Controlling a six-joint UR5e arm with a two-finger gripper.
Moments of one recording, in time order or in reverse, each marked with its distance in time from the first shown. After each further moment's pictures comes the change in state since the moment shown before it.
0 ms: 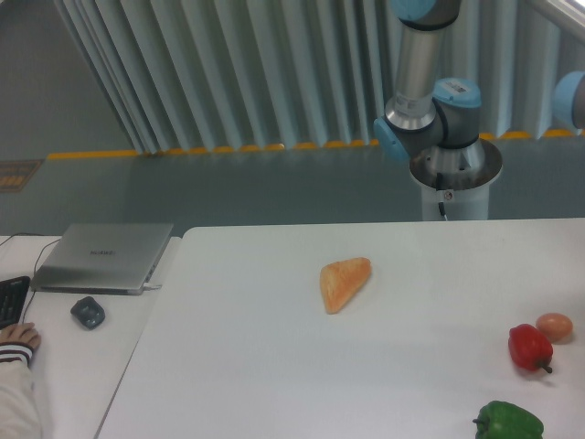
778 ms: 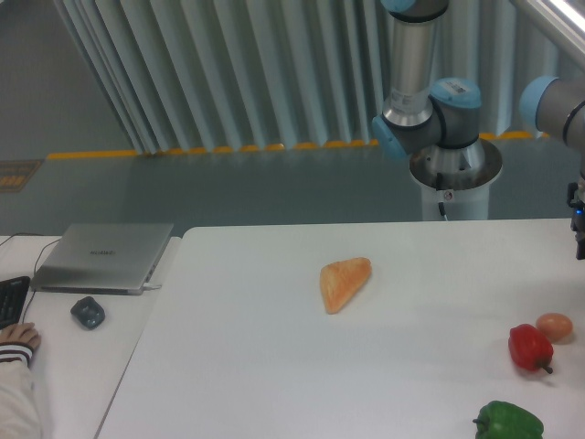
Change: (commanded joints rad) arm -0.041 0.173 -0.245 -0.043 -0.011 -0.077
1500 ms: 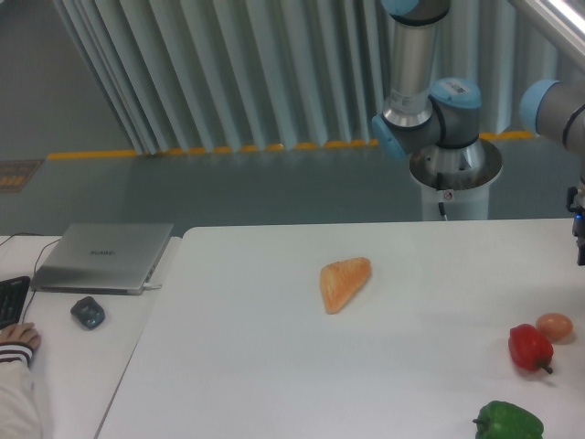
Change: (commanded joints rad) arm -0.020 -0.035 0.035 -0.028 0.003 0.029
